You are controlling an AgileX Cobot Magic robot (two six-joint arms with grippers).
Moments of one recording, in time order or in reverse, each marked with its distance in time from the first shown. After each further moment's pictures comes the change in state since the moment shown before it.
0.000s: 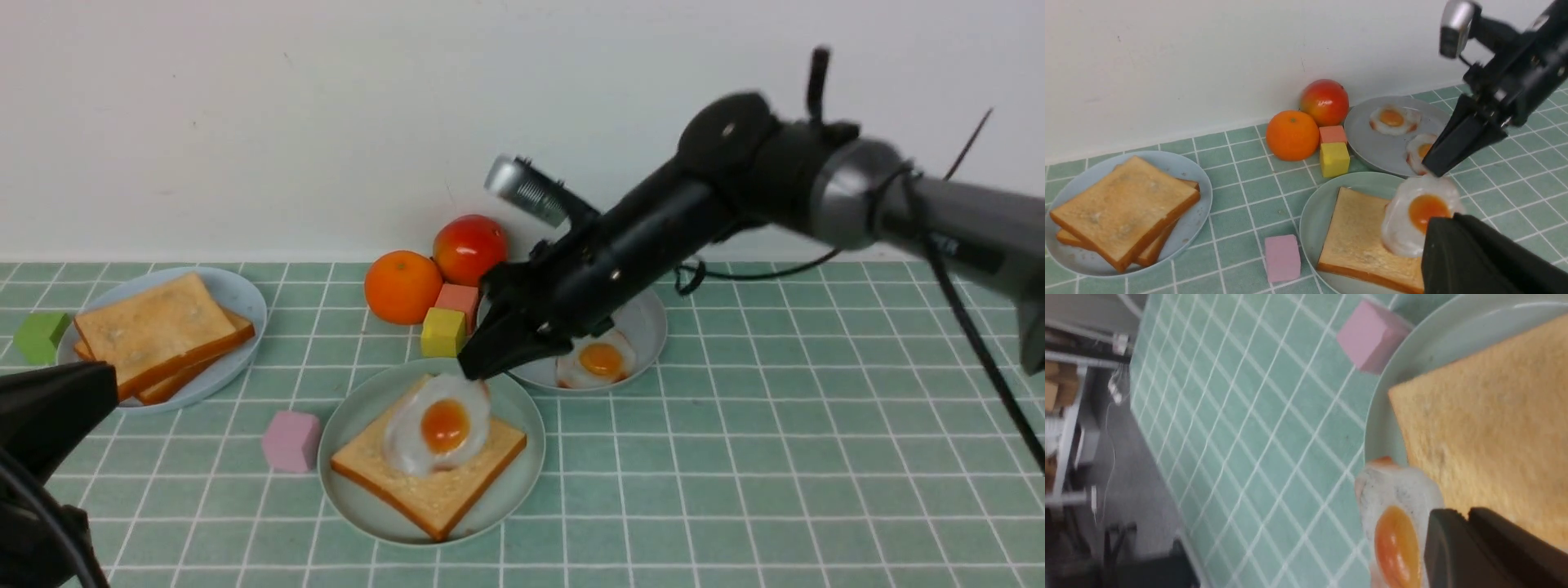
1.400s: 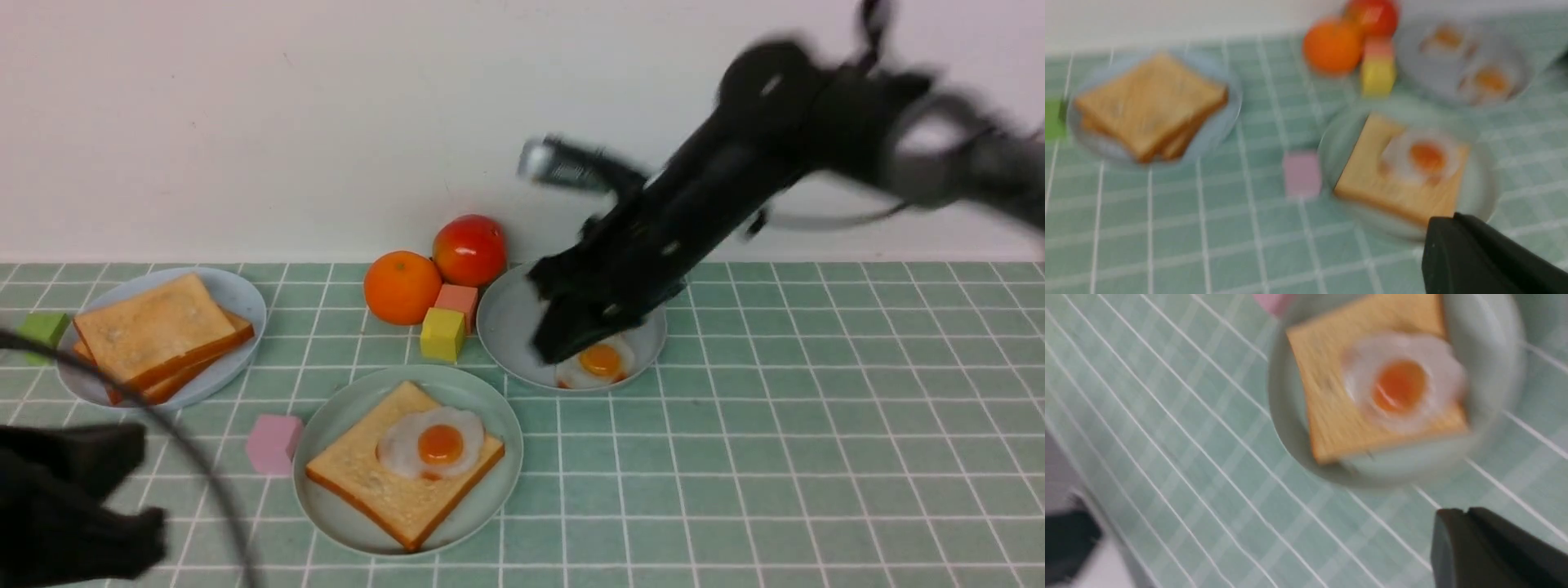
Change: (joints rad) right arm 0.005 -0.289 0.069 -0.441 0.089 0.171; left arm 0.000 0.233 -0.015 -0.006 0.152 -0.113
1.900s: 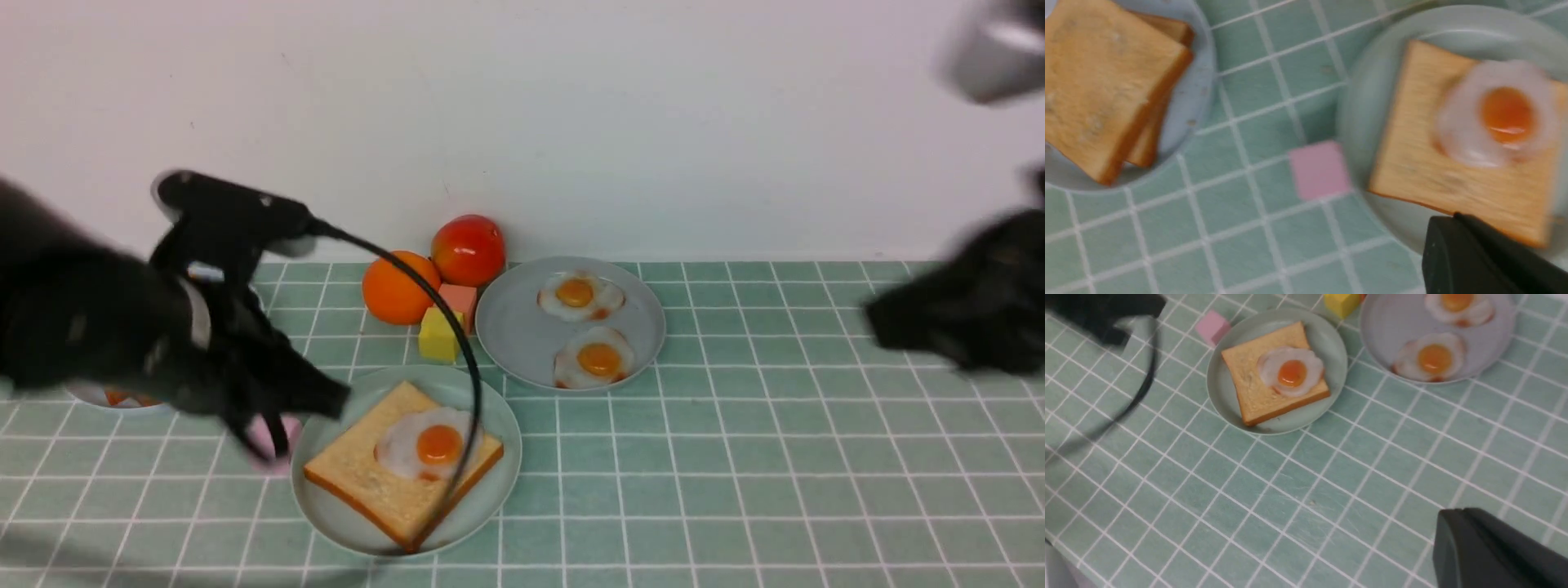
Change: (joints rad) right arm 0.026 -0.922 0.591 -0.309 -0.172 0.207; left arm 0.339 0.631 -0.416 -0.435 -0.004 0.688
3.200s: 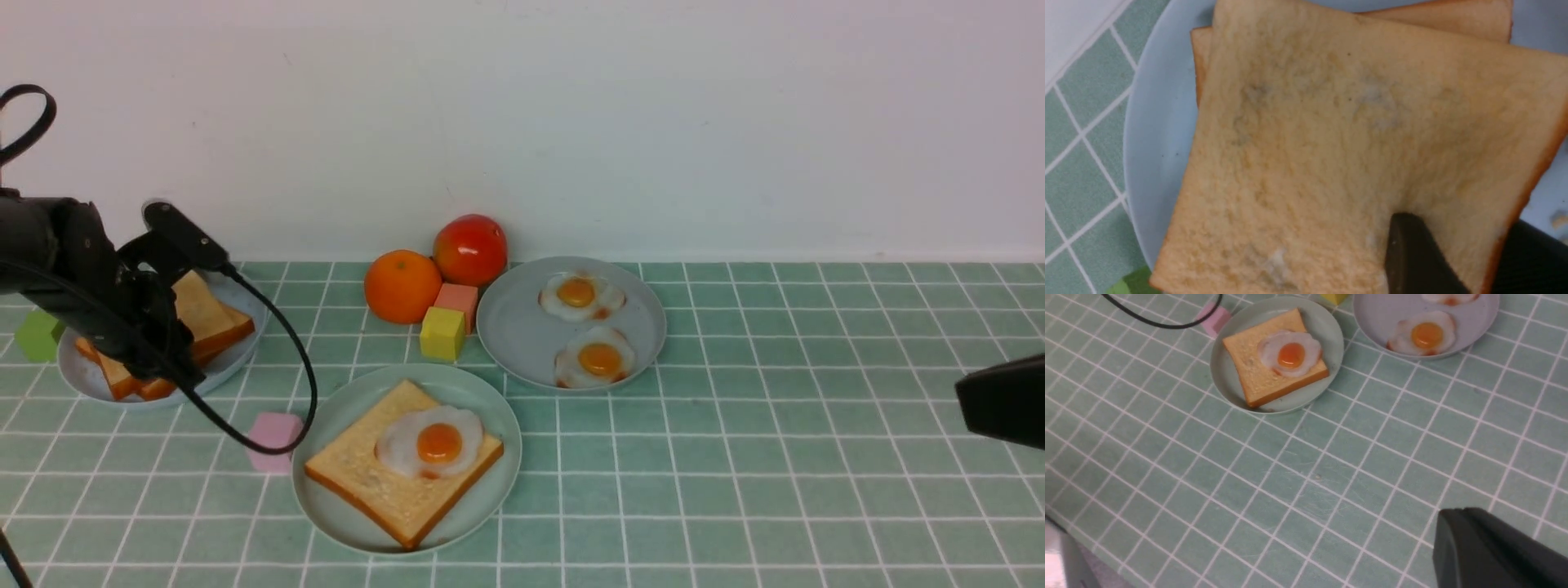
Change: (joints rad) right arm 0.000 -0.120 0.099 0.012 0.010 0.051; left arm 0.435 0.612 -0.317 -0.133 -0.223 0.827
